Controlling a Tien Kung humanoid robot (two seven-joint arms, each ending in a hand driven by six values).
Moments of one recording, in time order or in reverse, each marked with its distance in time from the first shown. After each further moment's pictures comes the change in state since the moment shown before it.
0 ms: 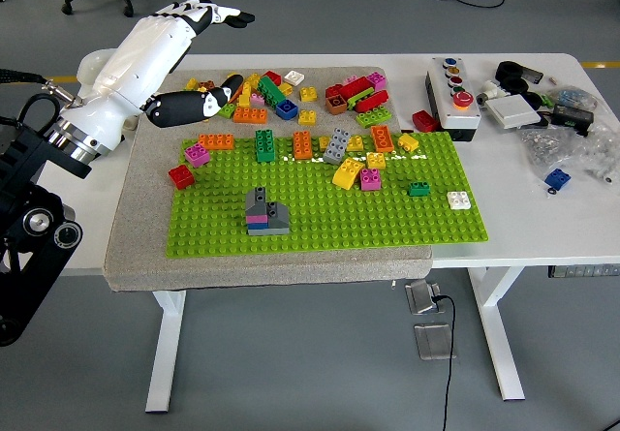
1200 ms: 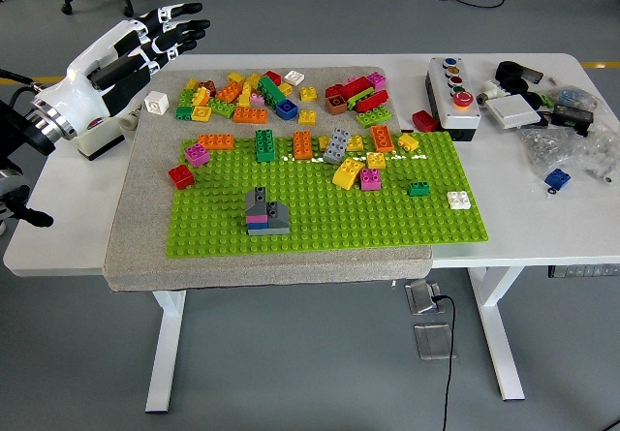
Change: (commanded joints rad) left arm -0.169 0.147 0.119 0.390 -1.267 -0.422 0.146; right arm 0.003 -0.005 -0.001 0.000 0.007 0.001 -0.002
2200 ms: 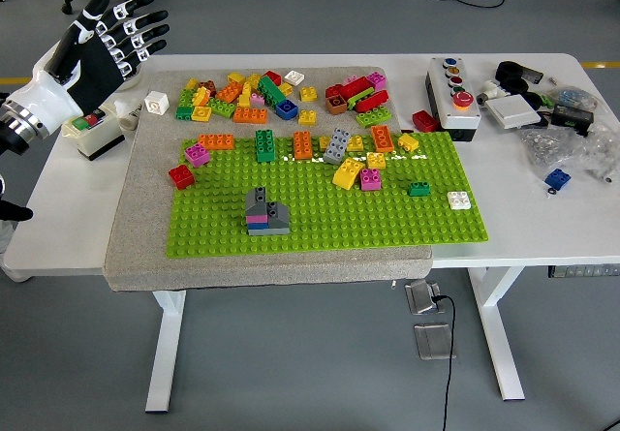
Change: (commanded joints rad) left arm -0.047 0.020 0.025 0.210 -0.206 -0.082 -0.019; right arm 0.000 -0.002 -0.008 0.000 -0.005 0.003 0.000
